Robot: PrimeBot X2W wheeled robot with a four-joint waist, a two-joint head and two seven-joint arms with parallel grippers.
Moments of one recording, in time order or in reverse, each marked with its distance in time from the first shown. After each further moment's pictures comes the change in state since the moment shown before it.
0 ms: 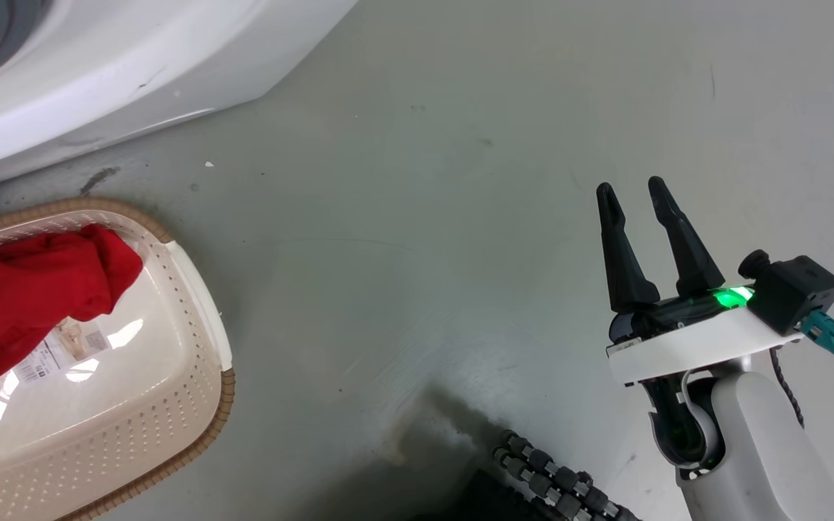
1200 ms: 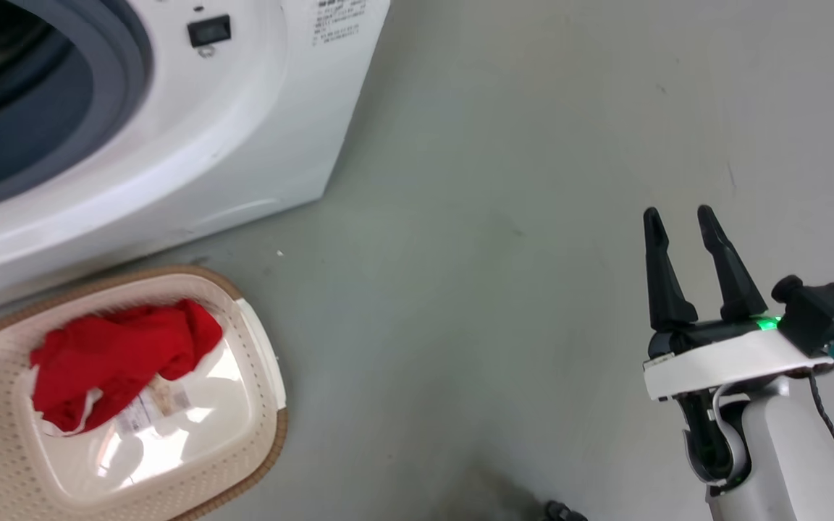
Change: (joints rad) left arm 0.217 -0.227 0.037 0.281 -0.058 0.153 -1.049; right arm 0.051 0.001 -0.109 0.023 -0.097 0.000 0.000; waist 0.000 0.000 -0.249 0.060
